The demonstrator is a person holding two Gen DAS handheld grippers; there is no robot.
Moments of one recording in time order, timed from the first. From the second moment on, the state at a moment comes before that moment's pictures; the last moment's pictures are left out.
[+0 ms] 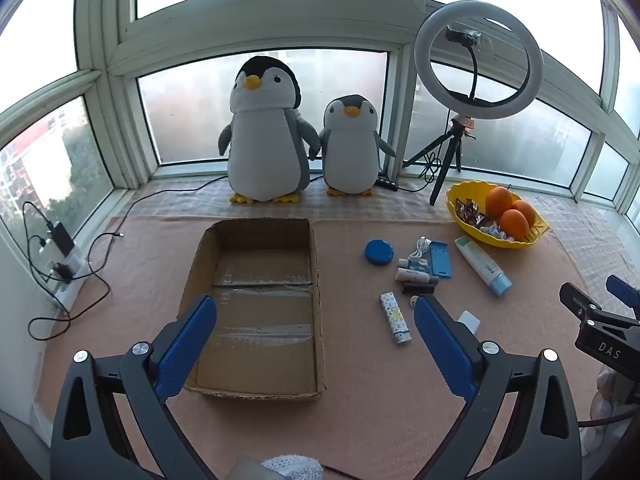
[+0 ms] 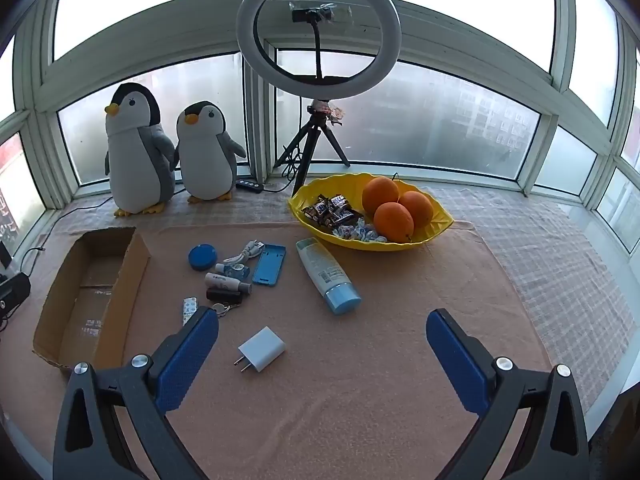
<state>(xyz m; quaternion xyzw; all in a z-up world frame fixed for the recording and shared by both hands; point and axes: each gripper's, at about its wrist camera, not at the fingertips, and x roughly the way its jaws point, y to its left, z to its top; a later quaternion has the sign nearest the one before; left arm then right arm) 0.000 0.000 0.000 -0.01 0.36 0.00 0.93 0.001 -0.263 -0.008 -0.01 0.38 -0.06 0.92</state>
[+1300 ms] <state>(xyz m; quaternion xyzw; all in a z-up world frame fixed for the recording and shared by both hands) 0.002 -0.009 -0.003 0.00 0.37 -0.01 0.93 0.003 -0.266 -0.008 0.00 0.39 -0.06 0.92</state>
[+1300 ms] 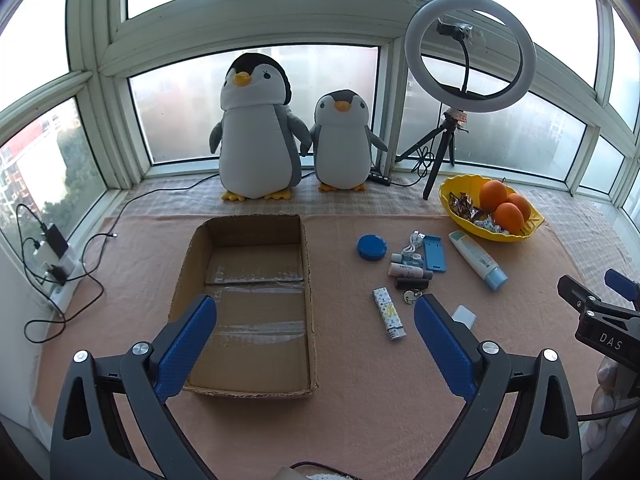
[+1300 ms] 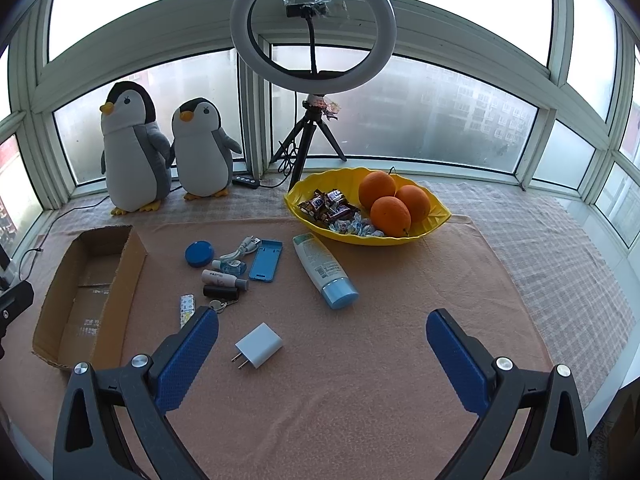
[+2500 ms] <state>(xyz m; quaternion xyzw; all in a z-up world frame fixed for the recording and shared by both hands) 0.000 -0.010 0.003 0.00 0.36 -0.01 0.93 0.001 -0.263 -0.005 0.00 0.38 -0.06 0.92</state>
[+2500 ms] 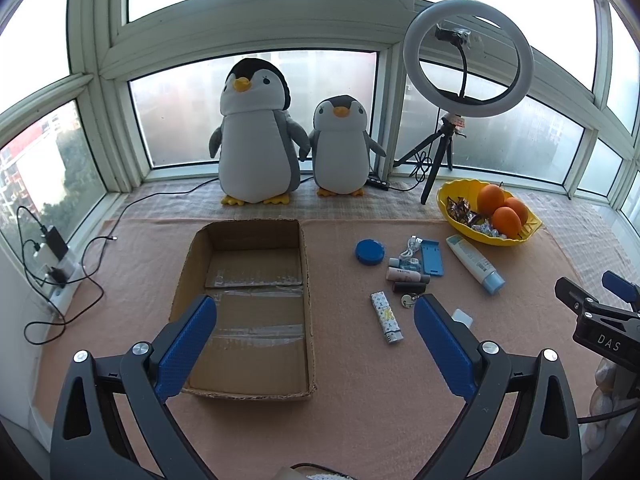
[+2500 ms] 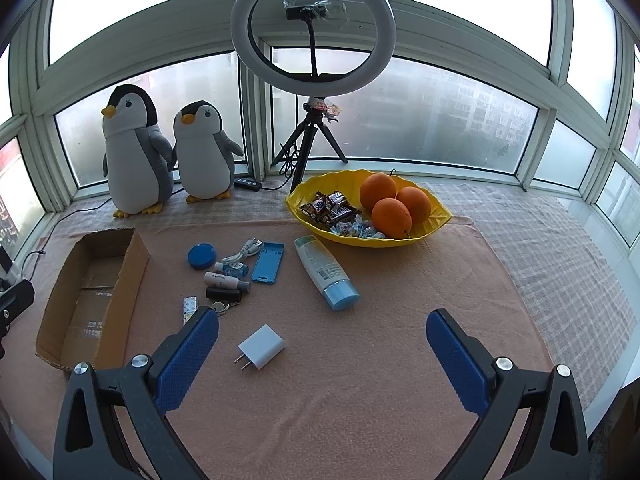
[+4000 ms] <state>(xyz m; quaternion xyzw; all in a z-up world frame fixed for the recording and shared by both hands) 0.013 0.055 -0.020 -0.02 0.38 0.07 0.92 0.009 -0.257 -0.012 0.00 0.40 -0.03 0.92</state>
